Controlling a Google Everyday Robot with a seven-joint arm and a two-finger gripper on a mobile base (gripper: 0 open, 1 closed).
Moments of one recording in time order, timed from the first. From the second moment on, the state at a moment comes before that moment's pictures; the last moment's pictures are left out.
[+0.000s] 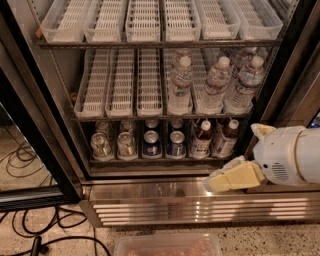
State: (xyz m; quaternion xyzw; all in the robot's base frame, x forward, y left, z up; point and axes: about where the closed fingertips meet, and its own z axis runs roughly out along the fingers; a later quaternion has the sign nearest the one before) arm 0.419 -0.155 0.861 -0.37 0.84 0.14 0.38
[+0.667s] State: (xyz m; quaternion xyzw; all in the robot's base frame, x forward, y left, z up) arm 0.454 -0.092 0.840 -0.32 0.79 0.18 0.49
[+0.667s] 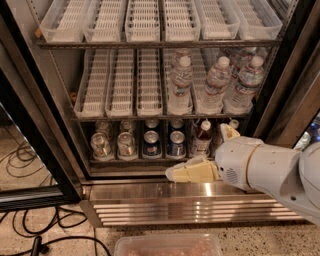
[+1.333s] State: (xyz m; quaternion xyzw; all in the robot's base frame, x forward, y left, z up) arm 0.491 -0.078 0.856 -0.24 0.78 0.16 0.56
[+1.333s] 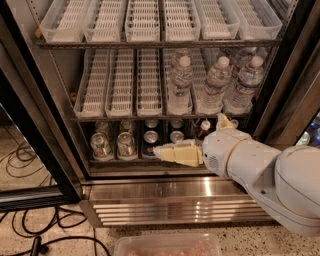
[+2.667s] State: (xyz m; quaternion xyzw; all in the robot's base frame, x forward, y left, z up) arm 0.517 -0.110 0.866 -0.19 0.75 0.11 0.62
